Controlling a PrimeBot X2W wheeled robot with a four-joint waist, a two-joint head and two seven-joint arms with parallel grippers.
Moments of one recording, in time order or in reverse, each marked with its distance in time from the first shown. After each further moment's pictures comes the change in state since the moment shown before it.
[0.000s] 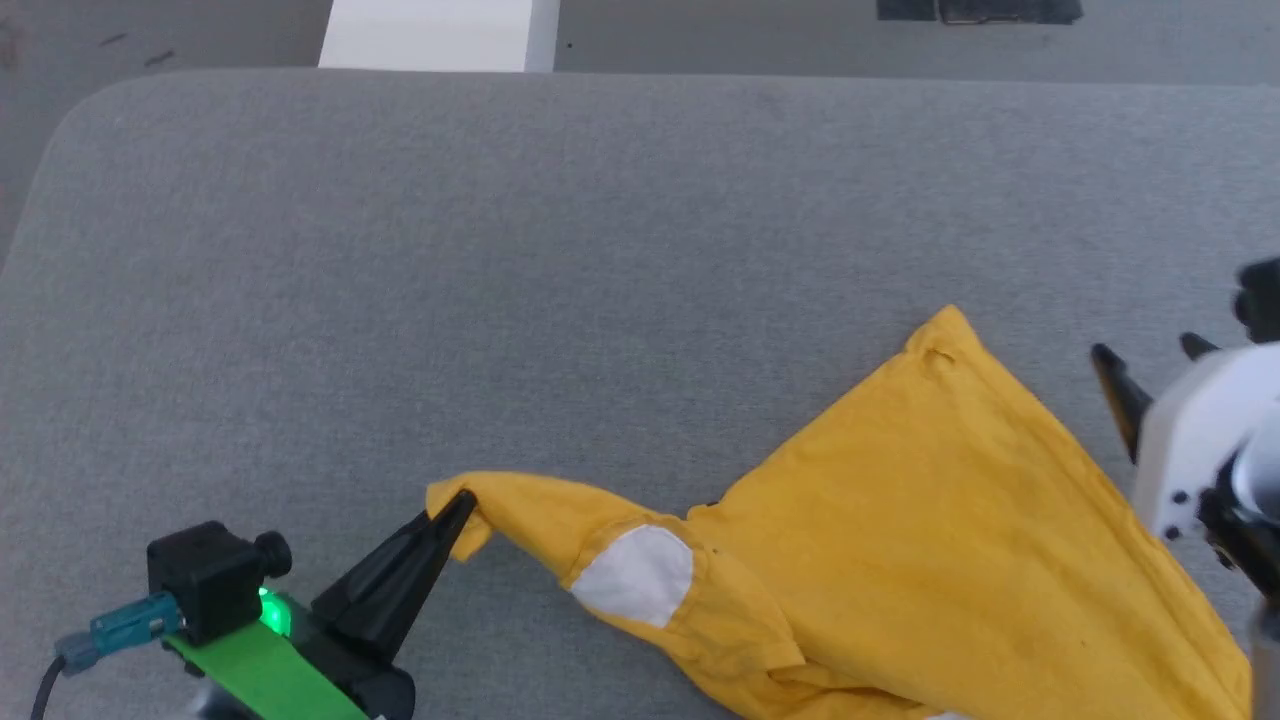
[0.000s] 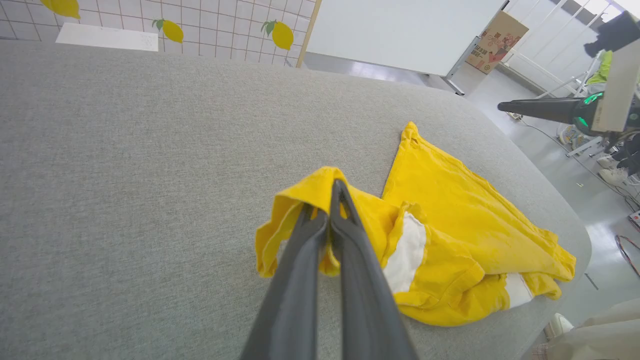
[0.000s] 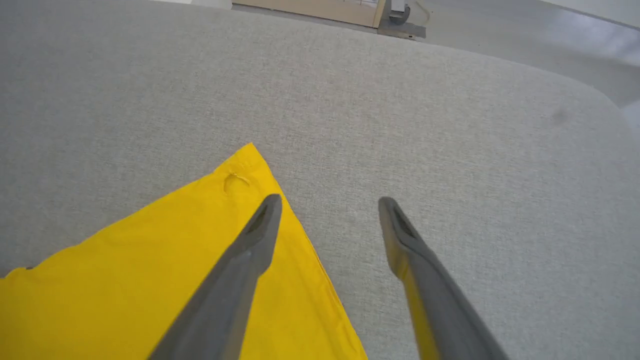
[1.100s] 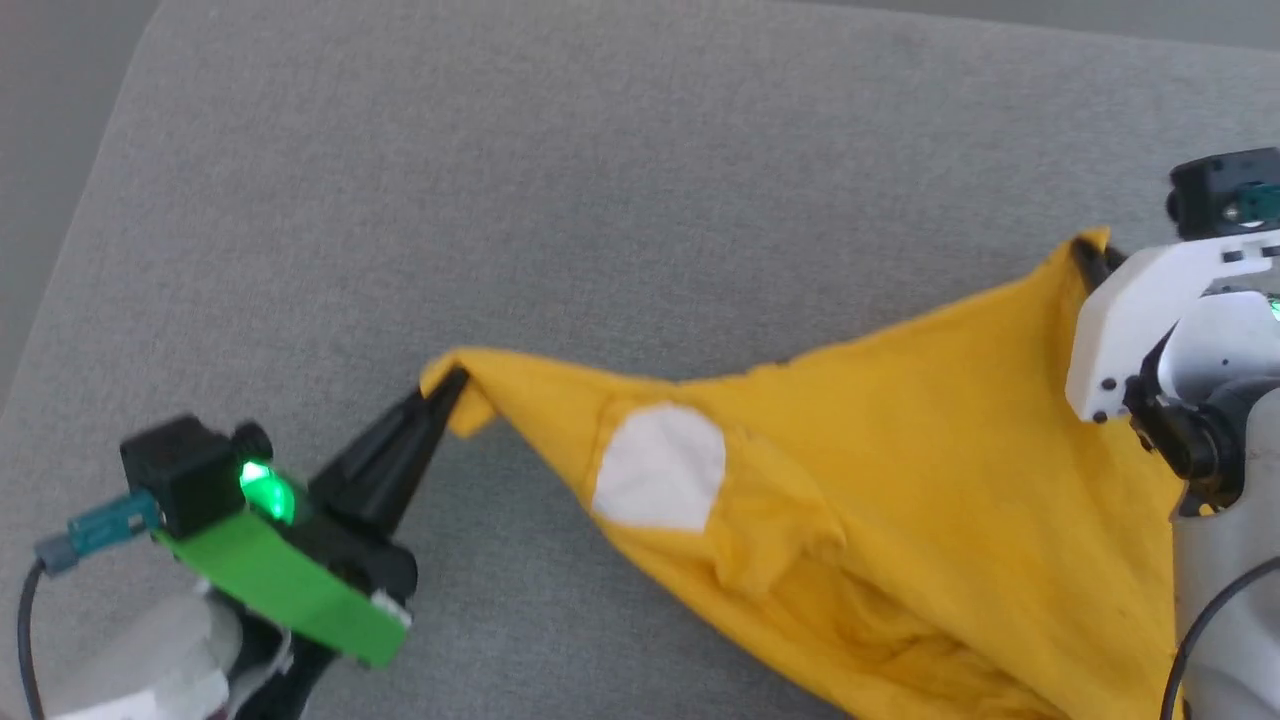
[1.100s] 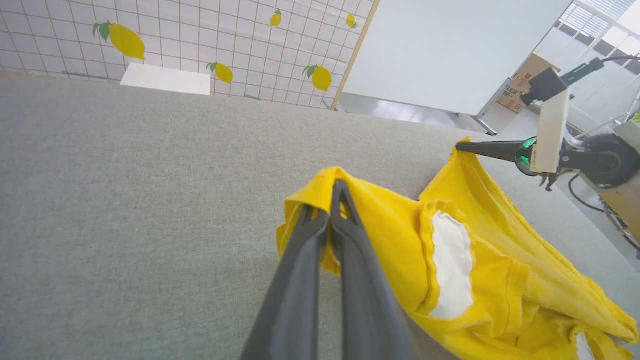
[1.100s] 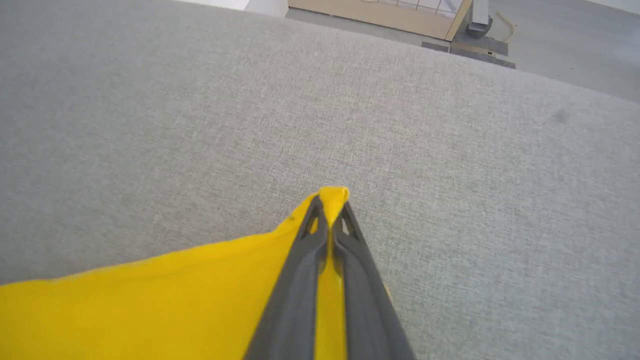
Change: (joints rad) left arm -0.169 -0.108 0.044 0.144 0.024 -0.113 -0.039; right arm -0.248 0.059 0.034 0.368 -0.084 0.000 -0.221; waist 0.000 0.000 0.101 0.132
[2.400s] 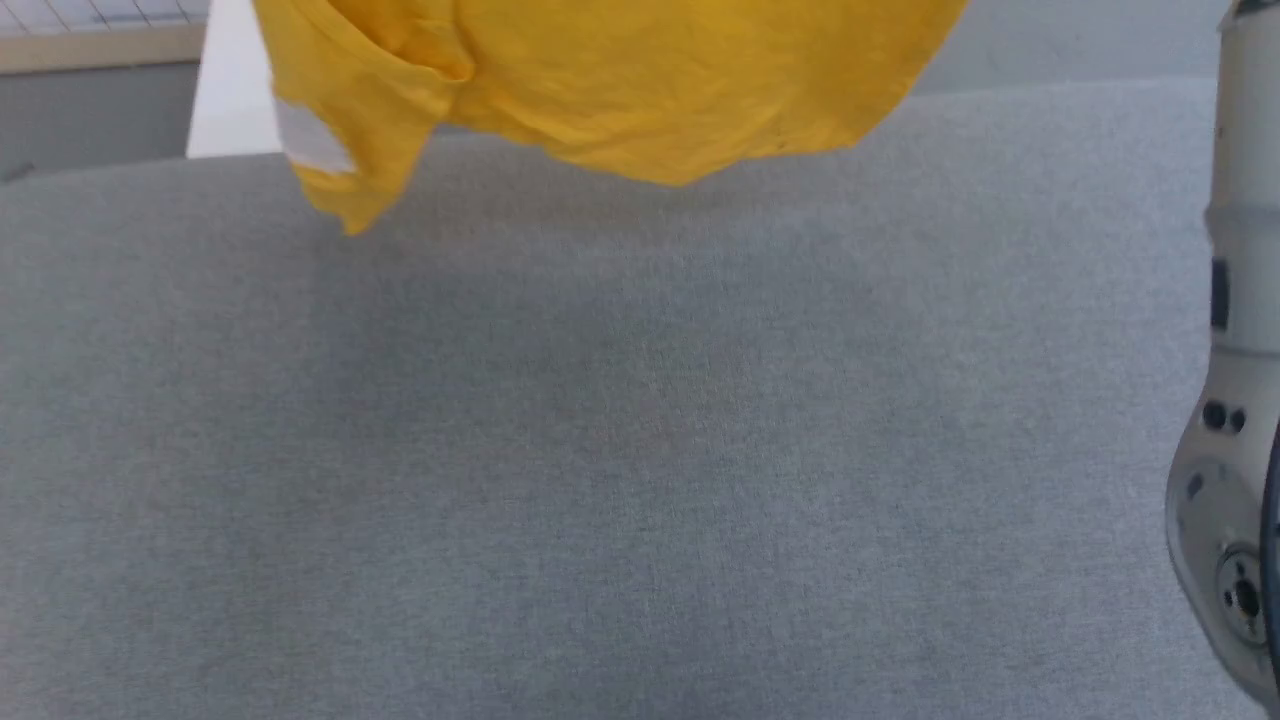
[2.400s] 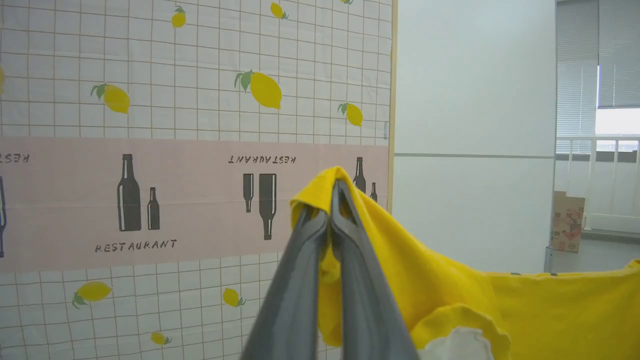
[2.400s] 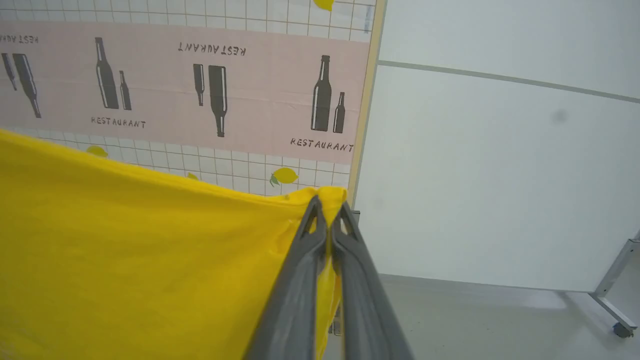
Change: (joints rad) left arm -1.161 -0.196 0.153 0.711 0.142 0.030 0.234; right arm -0.828 0.078 -0.009 0.508 -0.095 0.000 -0.390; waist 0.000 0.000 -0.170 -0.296
